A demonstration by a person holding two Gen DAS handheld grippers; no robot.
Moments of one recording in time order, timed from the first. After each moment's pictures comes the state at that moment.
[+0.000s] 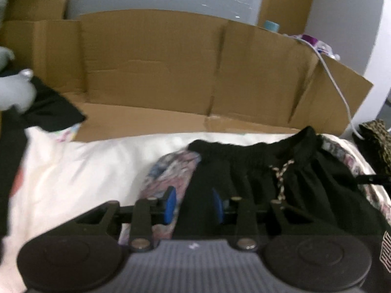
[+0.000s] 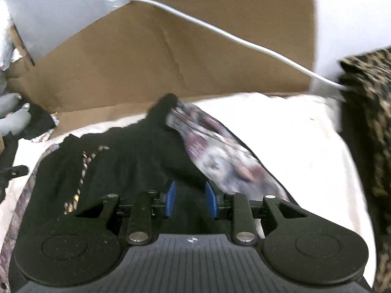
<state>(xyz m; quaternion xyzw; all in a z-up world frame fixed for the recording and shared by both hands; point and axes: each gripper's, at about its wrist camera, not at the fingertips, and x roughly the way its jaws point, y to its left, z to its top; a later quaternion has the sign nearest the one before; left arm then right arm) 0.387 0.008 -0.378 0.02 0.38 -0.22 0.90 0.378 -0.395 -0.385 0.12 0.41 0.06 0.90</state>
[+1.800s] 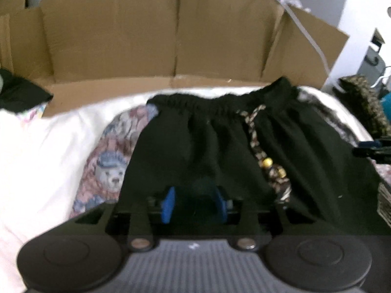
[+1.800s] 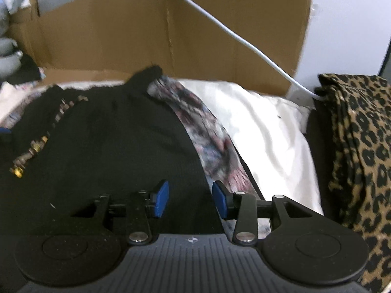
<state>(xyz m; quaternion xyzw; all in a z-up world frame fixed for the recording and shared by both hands) 0.357 -0.010 -0.416 0.06 0.44 -0.23 0.87 0.320 -0.408 -0.401 -0.02 0.43 0.02 0.90</state>
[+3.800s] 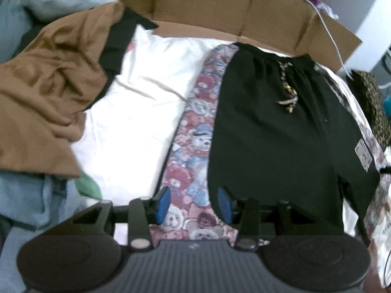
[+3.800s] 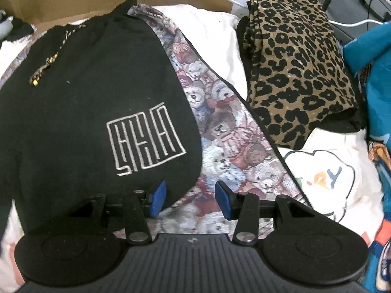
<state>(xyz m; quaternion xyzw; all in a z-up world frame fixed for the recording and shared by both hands) 0.194 0.180 -0.330 0.00 0.53 -0.11 0.84 0.145 -0.440 -0.364 0.01 0.55 -0.03 0.83</state>
